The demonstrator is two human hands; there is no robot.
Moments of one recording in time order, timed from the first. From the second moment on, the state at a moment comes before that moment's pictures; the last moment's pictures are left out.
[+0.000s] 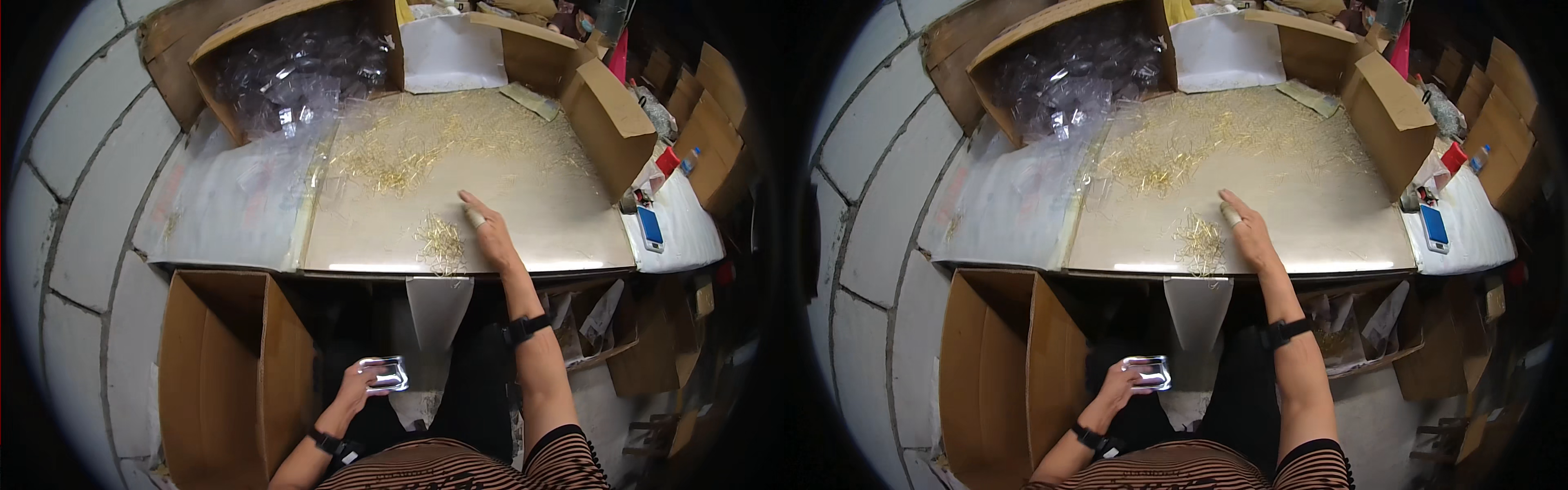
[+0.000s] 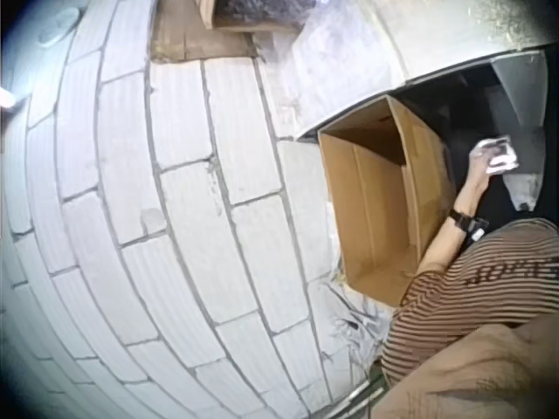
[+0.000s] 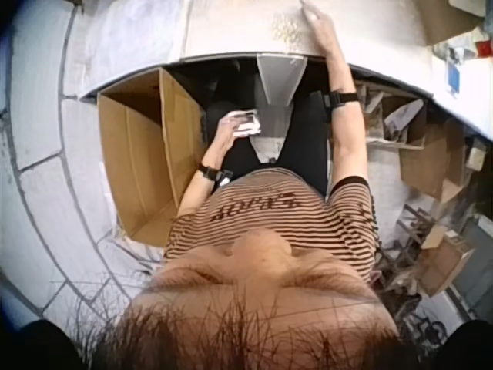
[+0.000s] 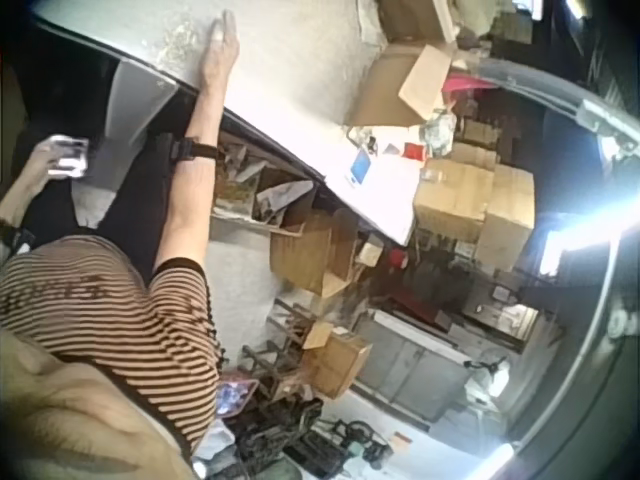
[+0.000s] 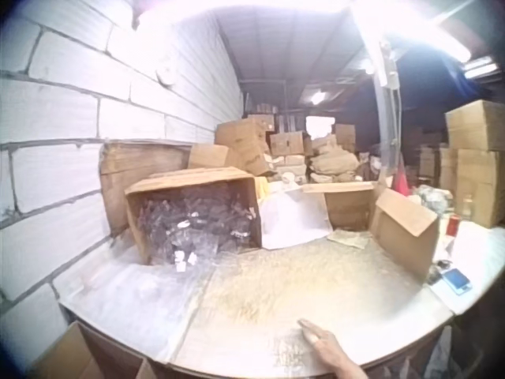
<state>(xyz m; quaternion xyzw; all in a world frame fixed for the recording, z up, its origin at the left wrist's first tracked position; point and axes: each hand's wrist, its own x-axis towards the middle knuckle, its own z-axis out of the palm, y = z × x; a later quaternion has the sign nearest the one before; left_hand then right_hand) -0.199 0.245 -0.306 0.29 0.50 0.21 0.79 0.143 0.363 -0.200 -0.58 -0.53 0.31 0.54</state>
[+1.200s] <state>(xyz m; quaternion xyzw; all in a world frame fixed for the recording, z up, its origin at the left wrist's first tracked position) -0.130 0.261 -0.398 0.23 0.39 0.18 0.87 0.163 0.511 -0.163 -0.76 -0.64 0.04 0.10</state>
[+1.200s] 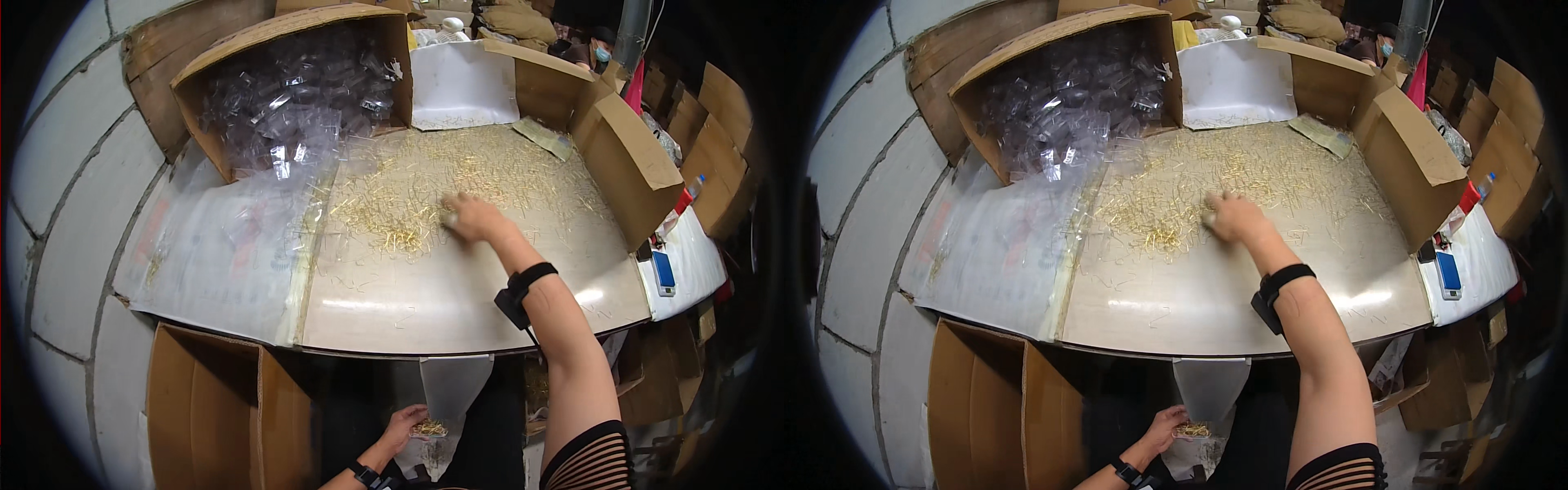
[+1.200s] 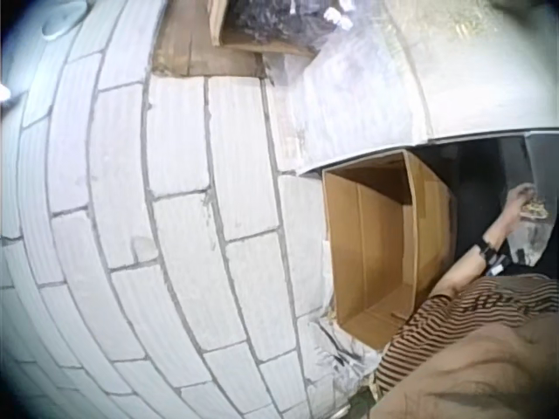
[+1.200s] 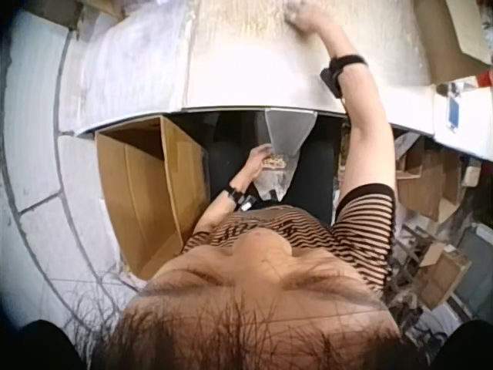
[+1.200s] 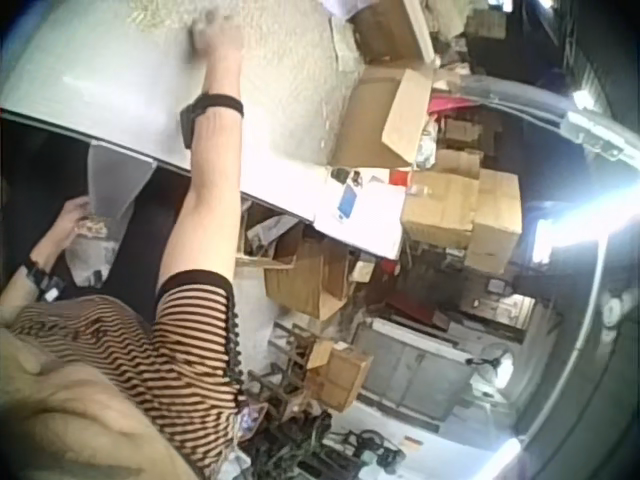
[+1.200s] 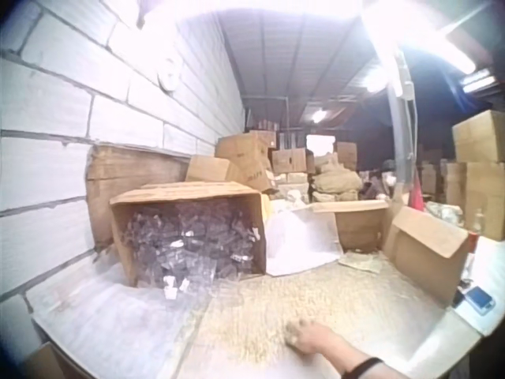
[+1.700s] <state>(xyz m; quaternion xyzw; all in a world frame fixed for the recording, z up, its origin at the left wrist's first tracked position) -0.130 0.252 -0.365 0.26 0.43 0.17 0.85 0.147 0.358 -0.204 -0.70 -0.64 0.10 0.30</state>
